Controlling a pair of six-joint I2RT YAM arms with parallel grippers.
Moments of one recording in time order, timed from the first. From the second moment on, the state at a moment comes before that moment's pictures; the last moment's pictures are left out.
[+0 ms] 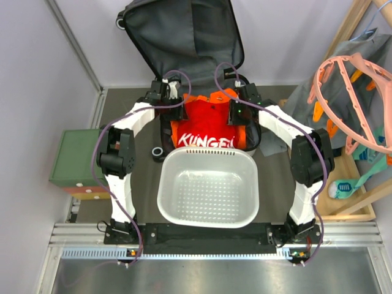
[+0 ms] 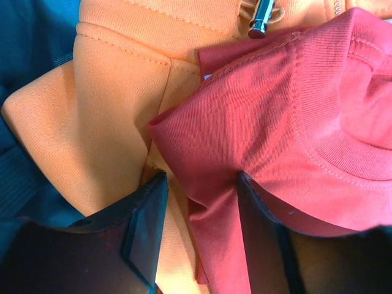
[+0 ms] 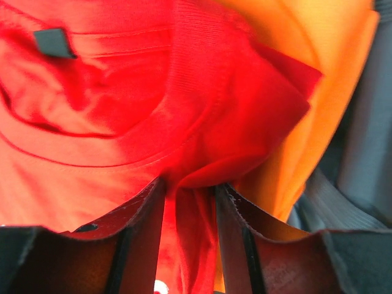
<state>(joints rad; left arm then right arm) -0.23 2.06 1.64 -0.41 0.37 -0.23 0.40 1.90 1.52 -0.48 -0.08 0.36</state>
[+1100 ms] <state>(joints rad) -0.24 2.03 1.77 -0.60 0.51 -0.13 0.40 1.76 1.63 -0.56 -0.11 0.33</state>
